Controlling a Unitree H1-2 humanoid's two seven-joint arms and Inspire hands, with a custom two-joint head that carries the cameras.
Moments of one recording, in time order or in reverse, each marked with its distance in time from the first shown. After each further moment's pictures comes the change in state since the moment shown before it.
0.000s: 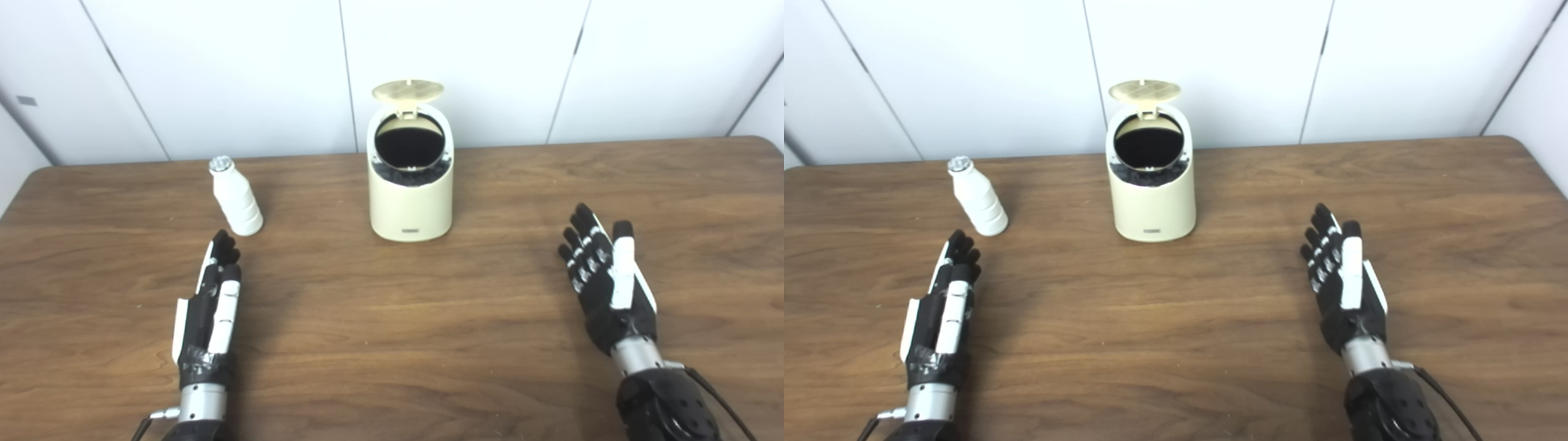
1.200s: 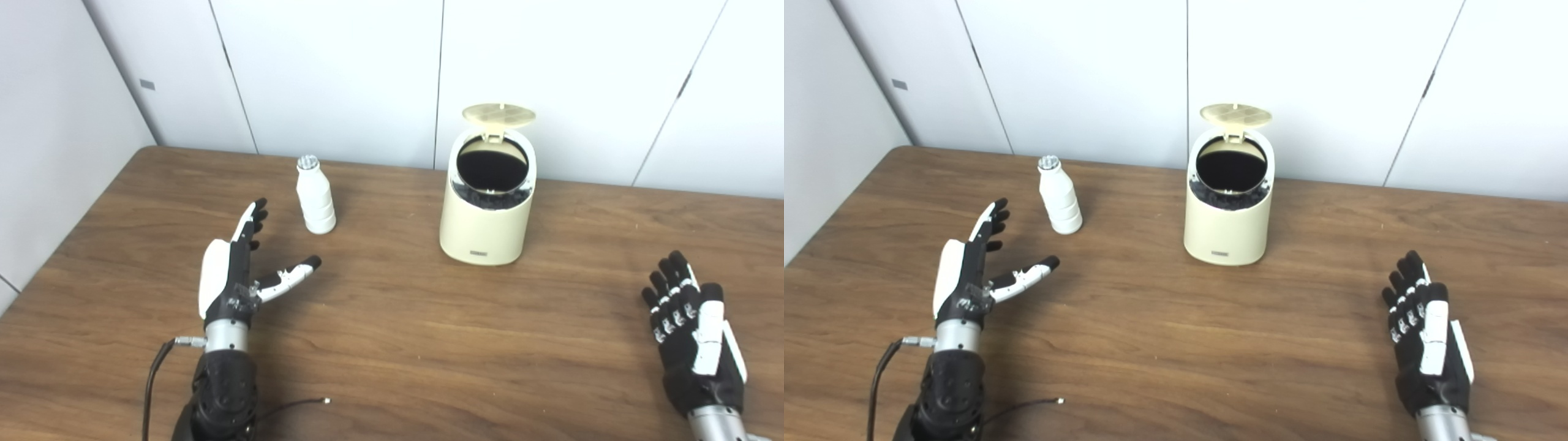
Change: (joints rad) left arm -0.155 0.097 0.014 -0.051 0.591 0.380 0.162; right arm -0.018 -0.069 0.027 0.120 0.000 -0.175 0.036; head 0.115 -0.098
